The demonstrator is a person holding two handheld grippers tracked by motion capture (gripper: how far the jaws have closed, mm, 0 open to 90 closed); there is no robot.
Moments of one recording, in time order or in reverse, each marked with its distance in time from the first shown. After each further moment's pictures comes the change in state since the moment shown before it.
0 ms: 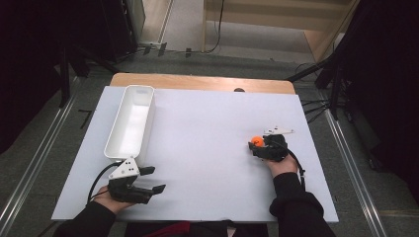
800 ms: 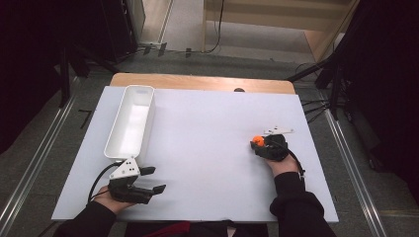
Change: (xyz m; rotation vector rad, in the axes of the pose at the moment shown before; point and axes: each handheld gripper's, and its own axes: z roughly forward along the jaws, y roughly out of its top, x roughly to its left) left arm 0.000 0.000 0.001 0.000 -0.002 0.000; right arm 0.000 0.002 -0.003 0.020 0.000 -0.021
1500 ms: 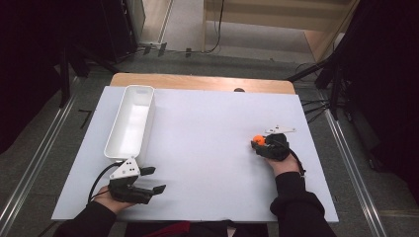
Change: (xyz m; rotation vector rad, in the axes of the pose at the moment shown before) left arm 0.000 0.000 0.000 0.011 0.002 0.005; right arm -0.003 0.002 -0.004 -0.009 0.019 0.016
